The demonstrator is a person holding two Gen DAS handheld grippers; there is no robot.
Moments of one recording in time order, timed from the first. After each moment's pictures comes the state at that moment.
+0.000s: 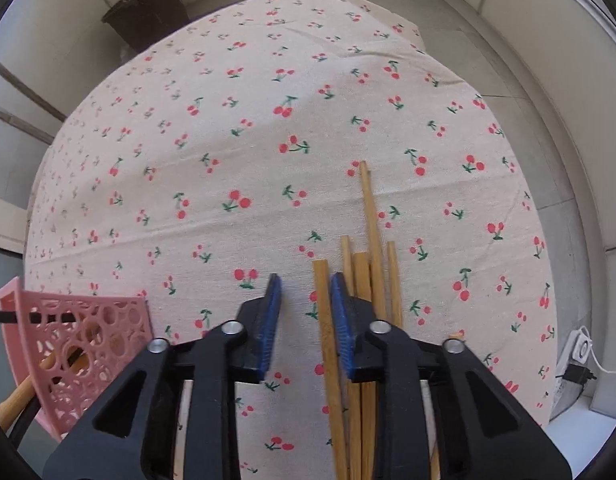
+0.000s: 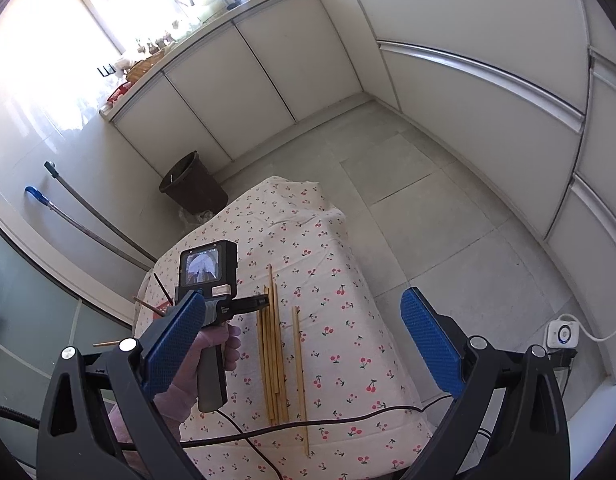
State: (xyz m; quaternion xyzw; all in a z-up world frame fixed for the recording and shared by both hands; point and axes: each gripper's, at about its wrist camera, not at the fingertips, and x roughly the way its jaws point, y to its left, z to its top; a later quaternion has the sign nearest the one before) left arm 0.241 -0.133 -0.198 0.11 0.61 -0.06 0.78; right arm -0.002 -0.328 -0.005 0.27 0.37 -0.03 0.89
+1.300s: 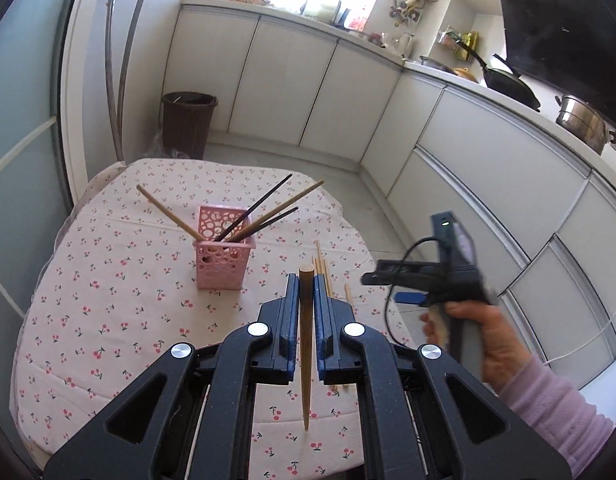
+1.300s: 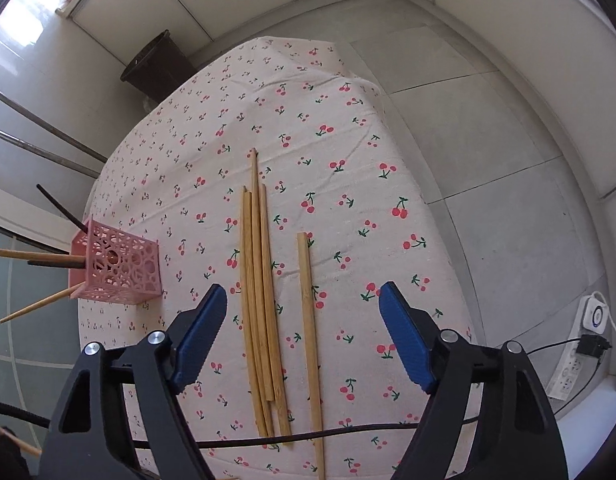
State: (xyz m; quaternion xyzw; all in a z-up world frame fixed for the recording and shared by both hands) left arm -0.021 0.035 -0.008 -0.11 0.33 -0.17 0.92; right arm 0.129 -0.237 -0.159 0.22 0.56 0.00 0.80
